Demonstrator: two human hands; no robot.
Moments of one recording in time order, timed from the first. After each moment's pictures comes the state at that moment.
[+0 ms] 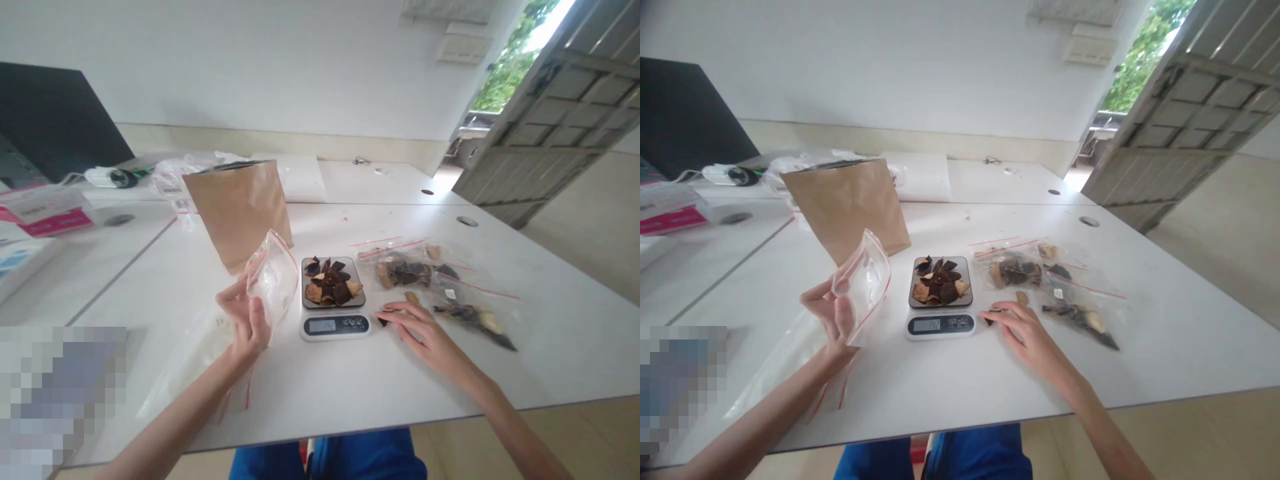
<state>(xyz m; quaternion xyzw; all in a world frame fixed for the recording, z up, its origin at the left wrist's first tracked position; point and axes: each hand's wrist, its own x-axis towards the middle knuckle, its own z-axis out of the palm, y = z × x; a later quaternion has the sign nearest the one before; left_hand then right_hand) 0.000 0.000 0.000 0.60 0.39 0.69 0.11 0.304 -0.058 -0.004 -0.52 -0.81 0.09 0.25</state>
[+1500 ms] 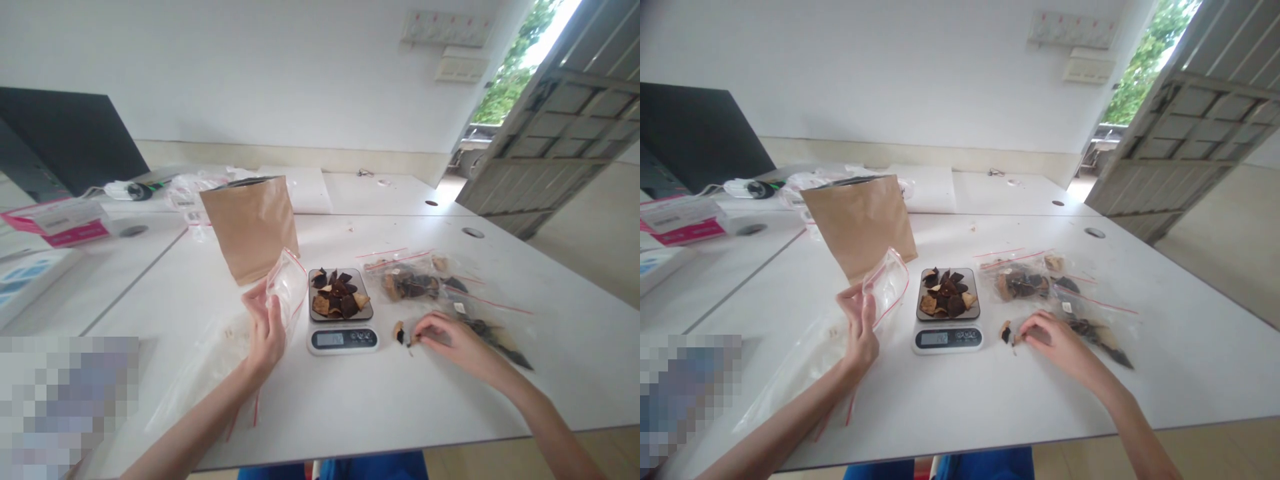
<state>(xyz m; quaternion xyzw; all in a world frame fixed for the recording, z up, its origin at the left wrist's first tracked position) 0.004 0.007 -0.004 0.52 0.49 0.65 0.25 0.335 -0.048 0.012 -0.60 -0.74 0.20 0.21</state>
